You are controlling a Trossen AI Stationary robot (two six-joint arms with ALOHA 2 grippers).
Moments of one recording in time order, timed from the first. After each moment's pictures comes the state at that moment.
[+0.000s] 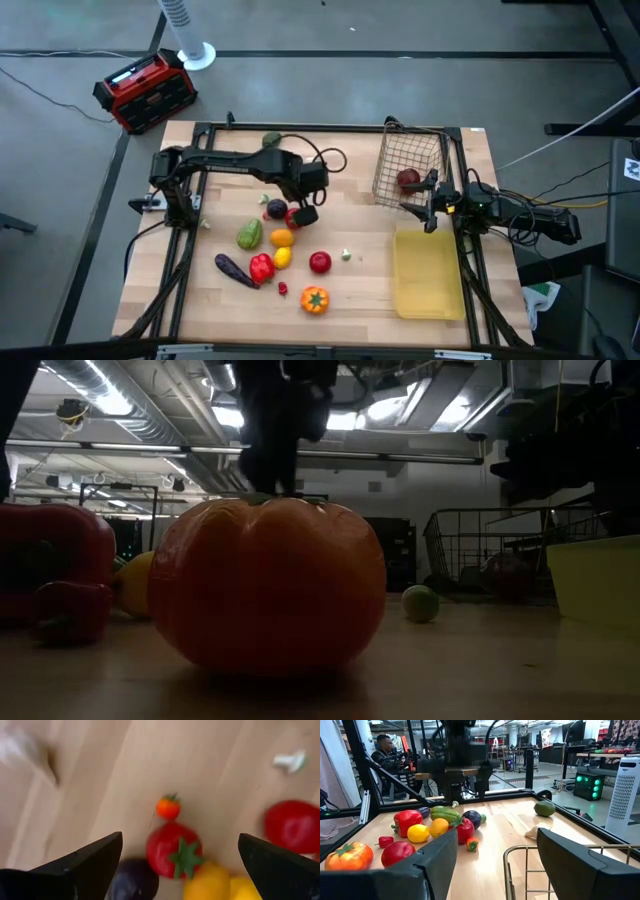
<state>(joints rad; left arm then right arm) 0.11 1.81 1.52 -1.04 -0.01 -0.32 -0.12 0.02 0.01 0.03 0.01 0.05</state>
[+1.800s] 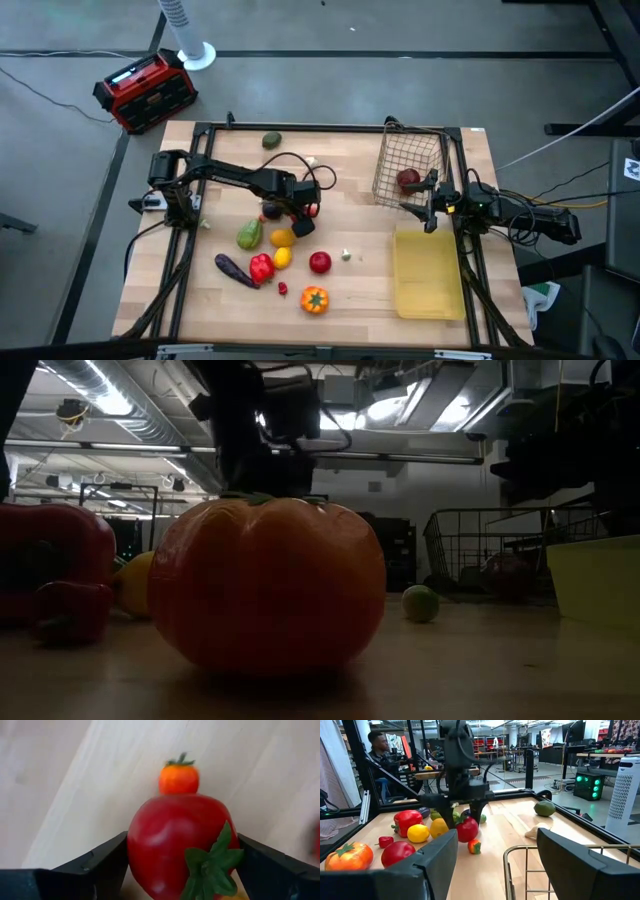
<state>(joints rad) 0.08 1.80 1.20 -0.66 -0.02 -0.45 -0.12 0.02 0.01 0.03 0.01 0.05</state>
